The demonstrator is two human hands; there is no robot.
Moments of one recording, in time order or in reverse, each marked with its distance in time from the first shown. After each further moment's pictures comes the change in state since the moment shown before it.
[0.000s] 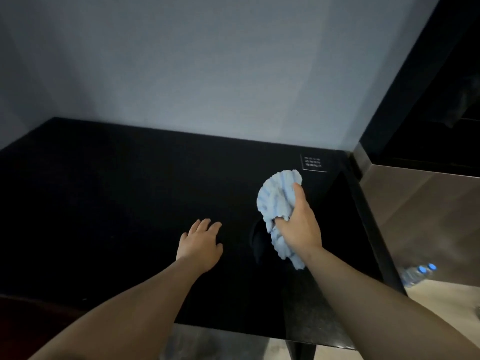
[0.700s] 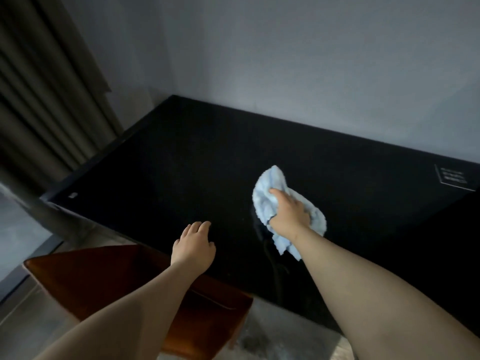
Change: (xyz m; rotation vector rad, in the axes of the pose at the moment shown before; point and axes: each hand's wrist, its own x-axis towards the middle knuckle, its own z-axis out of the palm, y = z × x) left_hand -0.081 -0.268 -0.030 -0.211 0.191 -0.368; right_hand -0.027 -0.183 0.237 -0.320 -0.482 -0.053
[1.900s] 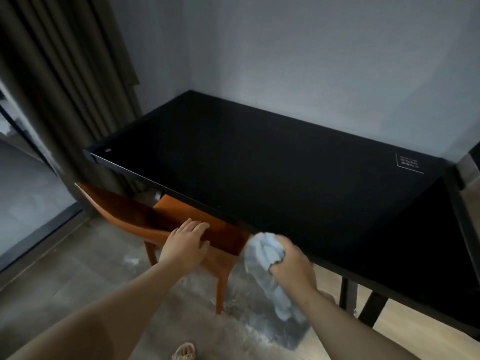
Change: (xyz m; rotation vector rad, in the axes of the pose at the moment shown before) left_hand -0.180 -0.012 0.049 0.057 0.153 0.156; right_hand -0.265 0.091 0.008 0.217 -0.054 -0.062
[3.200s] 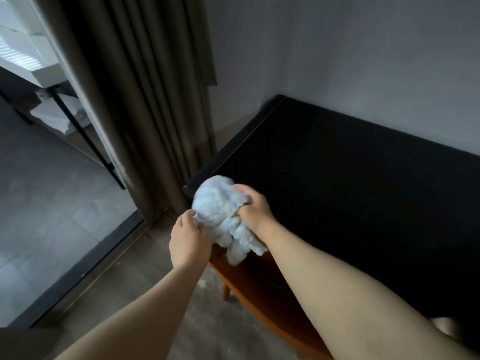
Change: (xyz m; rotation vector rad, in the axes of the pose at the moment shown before) left_hand 0.149 -0.315 -0.144 -0.456 0.323 -0.567; right_hand 0.248 -0.394 0.263 0.602 -0.268 -0.057
